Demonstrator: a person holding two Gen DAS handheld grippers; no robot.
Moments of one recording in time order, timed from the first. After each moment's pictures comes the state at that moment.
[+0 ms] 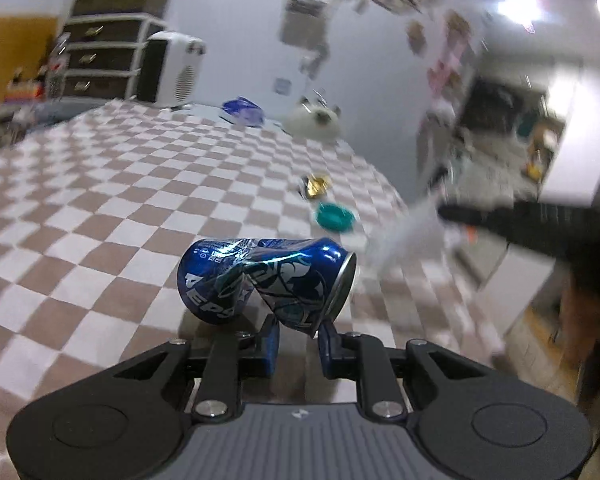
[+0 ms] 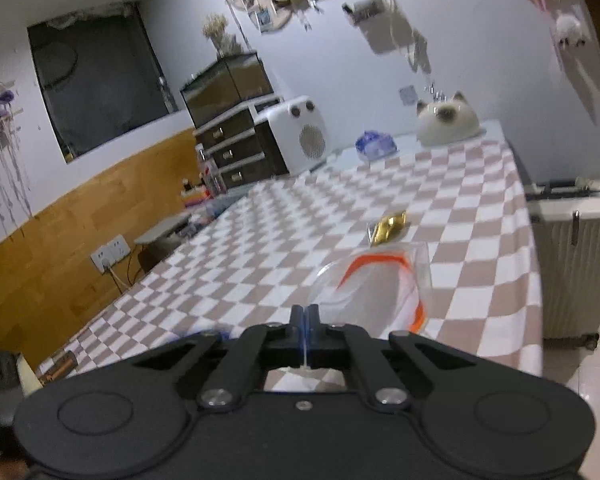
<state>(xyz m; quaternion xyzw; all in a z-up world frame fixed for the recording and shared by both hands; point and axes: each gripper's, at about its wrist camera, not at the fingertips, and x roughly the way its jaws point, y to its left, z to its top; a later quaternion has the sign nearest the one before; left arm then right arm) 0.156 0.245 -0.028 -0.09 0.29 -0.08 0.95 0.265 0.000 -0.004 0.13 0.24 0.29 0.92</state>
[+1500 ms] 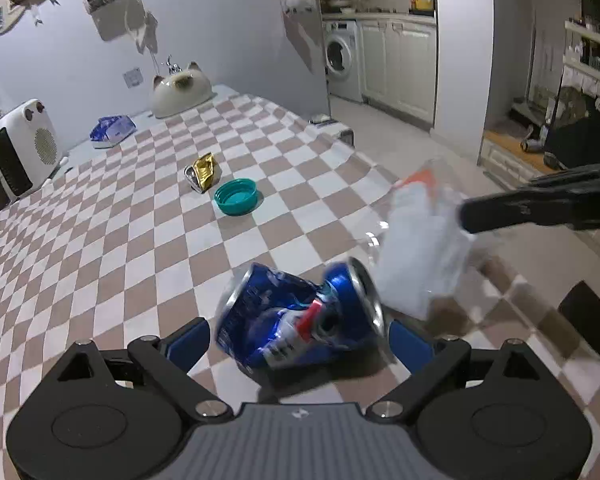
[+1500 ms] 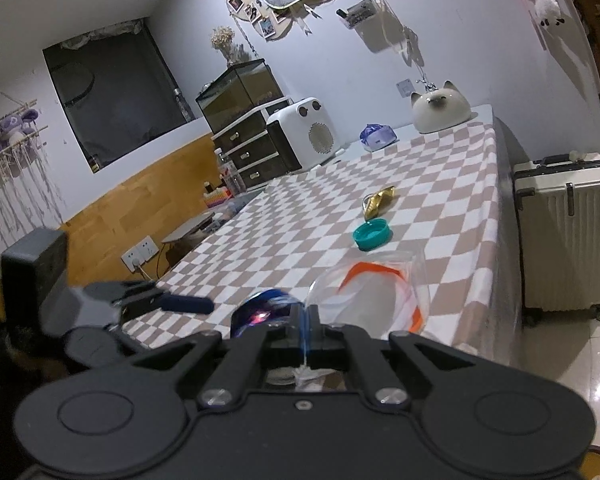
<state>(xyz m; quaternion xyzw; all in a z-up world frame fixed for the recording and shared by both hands) 0.223 0.182 -0.005 0.17 0.36 -0.21 0.89 0.203 -0.064 -0.022 0.17 0.26 0.32 0.90</state>
